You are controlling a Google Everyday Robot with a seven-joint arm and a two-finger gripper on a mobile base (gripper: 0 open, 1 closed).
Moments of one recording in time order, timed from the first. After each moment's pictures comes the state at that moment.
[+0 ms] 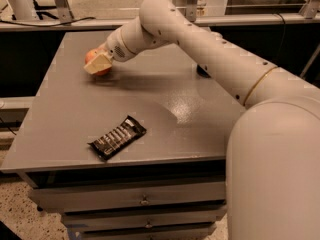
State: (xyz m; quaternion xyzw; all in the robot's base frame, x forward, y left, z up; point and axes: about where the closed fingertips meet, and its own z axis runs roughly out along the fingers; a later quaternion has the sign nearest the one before) arm 0.711 0.190 0.862 -0.55 0.68 0.28 0.39
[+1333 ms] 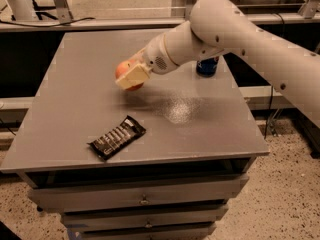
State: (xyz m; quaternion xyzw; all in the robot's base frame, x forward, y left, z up) arm 0.619 0.082 0.883 -0.54 0.70 0.27 0.38
